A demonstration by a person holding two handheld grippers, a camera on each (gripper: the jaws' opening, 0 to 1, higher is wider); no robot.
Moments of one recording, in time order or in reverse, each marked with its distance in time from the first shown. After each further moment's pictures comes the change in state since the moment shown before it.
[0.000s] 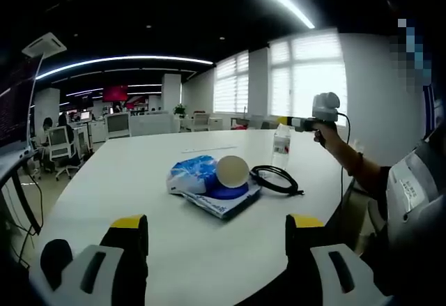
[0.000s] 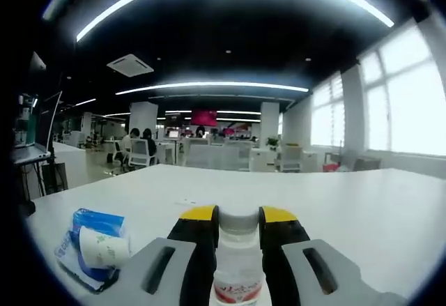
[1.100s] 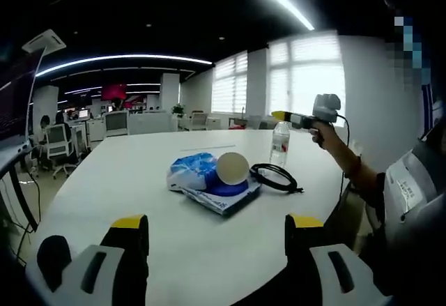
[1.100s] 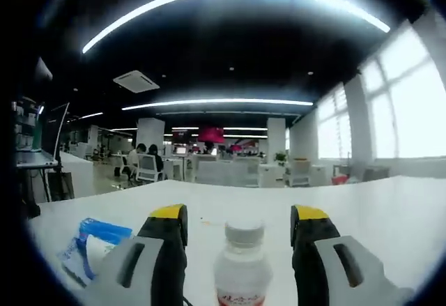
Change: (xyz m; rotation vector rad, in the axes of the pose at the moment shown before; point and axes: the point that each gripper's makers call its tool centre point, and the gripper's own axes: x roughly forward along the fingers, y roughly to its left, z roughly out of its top) left arm -0.002 0.003 -0.007 -0.009 0.000 -0.011; right arm -0.003 0.013 0.017 0.001 -0.082 0.211
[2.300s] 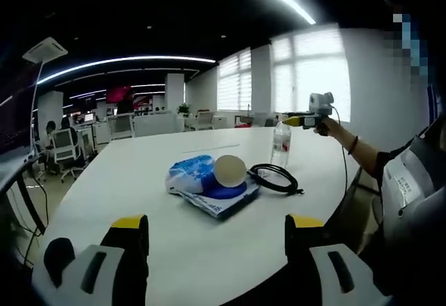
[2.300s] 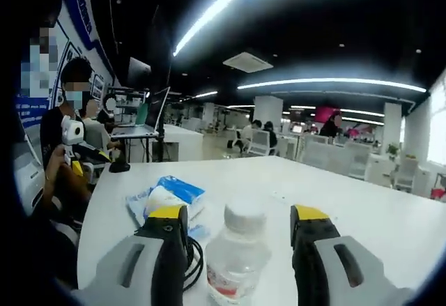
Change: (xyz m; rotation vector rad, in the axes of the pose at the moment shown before) left arm -0.001 -0.018 0.009 0.032 0.009 0.048; right arm 0.004 0.004 -0.027 -0.068 0.117 0.685
